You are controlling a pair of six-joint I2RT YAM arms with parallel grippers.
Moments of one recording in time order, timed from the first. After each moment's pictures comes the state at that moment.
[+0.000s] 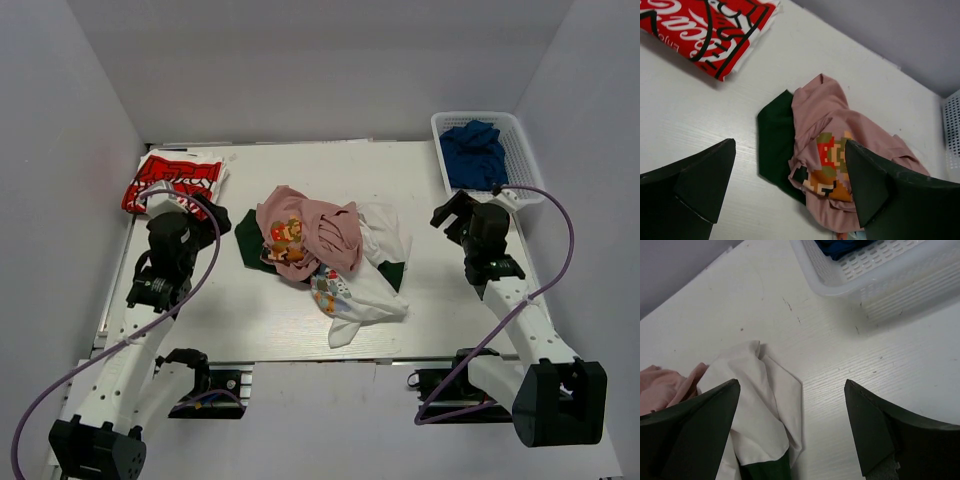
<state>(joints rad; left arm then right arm) -0.20 0.79 0.76 -0.25 -0.26 -0.56 0.10 1.03 0.64 0.00 0.15 0.53</state>
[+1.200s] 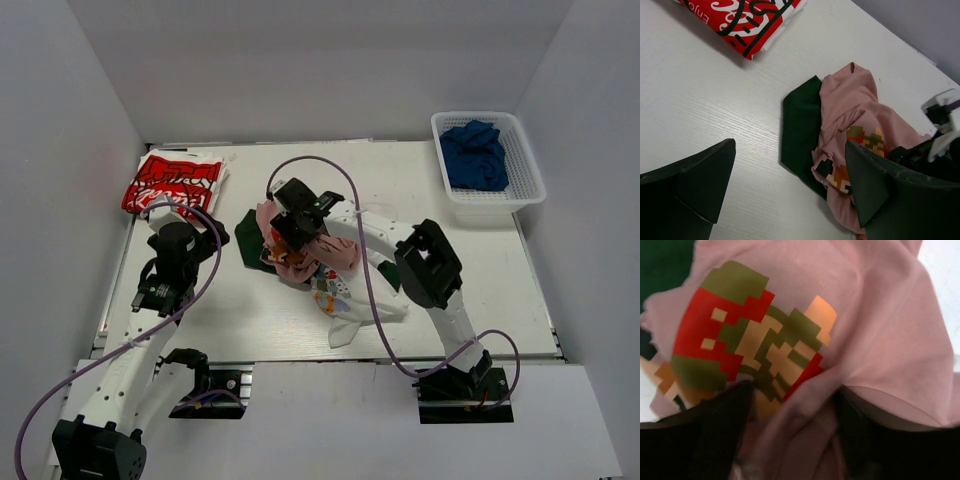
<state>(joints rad) -0.20 0.77 0.67 -0.30 -0.33 -0.60 0.88 2.14 1.79 -0.61 0.14 -0.01</state>
